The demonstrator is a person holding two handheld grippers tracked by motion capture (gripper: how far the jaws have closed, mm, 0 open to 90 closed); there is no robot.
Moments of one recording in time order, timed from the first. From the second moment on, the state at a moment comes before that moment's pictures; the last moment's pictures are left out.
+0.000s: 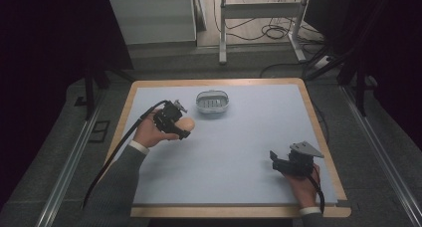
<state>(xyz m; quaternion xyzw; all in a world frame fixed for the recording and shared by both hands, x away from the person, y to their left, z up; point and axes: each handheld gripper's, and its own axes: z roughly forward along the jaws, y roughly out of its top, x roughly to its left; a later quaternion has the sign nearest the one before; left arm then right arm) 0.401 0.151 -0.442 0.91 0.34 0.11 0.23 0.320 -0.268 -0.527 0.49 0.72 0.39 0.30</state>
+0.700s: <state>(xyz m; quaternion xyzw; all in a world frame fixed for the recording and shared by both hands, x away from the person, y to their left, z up) 0.422 0.140 -0.431 0.91 0.34 0.12 0.22 0.320 -0.268 -0.527 0.49 0.72 0.40 0.29</state>
